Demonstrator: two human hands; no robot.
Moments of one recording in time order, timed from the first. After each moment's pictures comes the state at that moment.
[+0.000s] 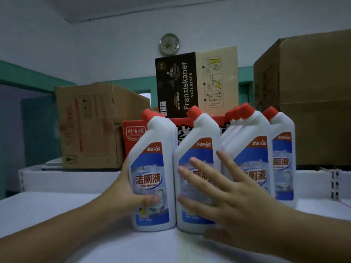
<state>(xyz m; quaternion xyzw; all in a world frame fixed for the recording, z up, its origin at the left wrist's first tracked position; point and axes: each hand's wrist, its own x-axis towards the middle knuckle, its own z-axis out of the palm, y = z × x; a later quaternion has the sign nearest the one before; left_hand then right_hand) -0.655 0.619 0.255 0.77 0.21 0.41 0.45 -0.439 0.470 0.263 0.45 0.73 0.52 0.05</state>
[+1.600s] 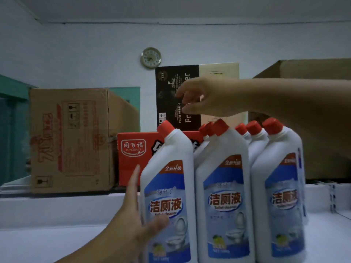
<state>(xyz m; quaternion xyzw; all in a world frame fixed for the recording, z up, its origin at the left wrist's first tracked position) -0.659 0.651 0.247 0.75 0.06 0.40 0.51 -0.497 0.541 0.452 0.66 0.68 0.26 -0.16</state>
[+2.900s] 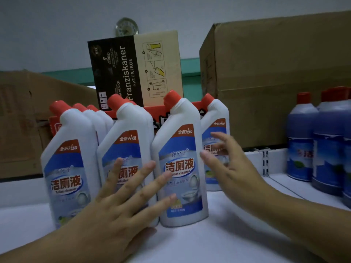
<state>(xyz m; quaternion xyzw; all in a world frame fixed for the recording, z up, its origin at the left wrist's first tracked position) -0.576 0.567 0.236 0.83 0.01 0.28 -0.48 -0.365 0.430 0.259 0.59 0.52 -0.05 -0.62</state>
